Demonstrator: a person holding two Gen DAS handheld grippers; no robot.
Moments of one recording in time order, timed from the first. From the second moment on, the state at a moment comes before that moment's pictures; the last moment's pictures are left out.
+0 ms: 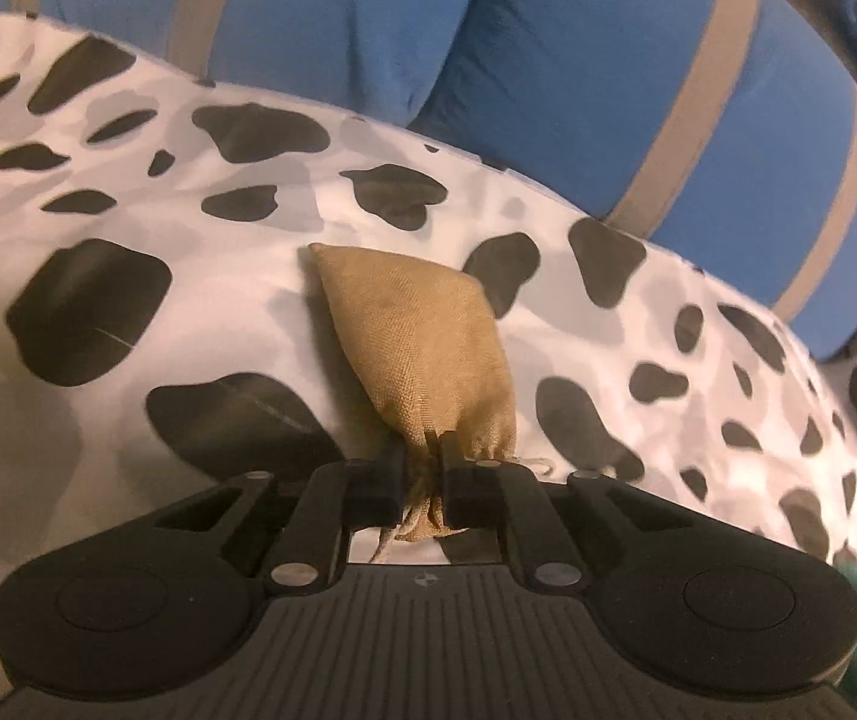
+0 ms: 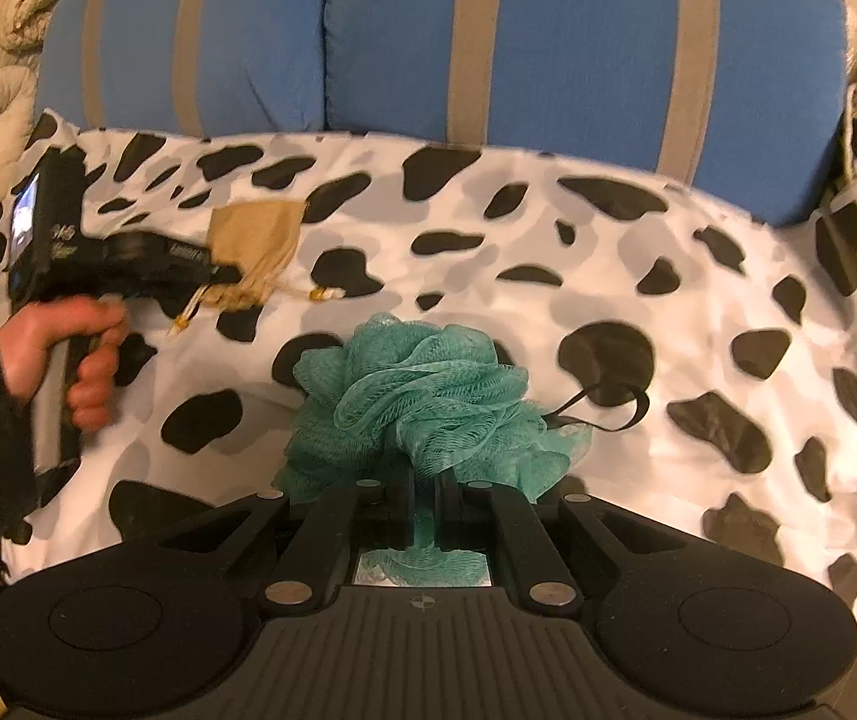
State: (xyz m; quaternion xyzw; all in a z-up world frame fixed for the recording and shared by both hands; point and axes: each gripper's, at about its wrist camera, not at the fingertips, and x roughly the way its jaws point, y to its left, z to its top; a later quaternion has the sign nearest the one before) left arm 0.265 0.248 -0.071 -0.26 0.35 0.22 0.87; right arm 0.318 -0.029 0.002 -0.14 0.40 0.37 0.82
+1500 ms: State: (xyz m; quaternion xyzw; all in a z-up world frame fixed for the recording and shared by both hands) left arm 0.058 0.093 0.077 -0.10 0.34 0.11 0.93; right arm 0.176 -0.119 0.057 -0.12 0.33 0.41 0.85
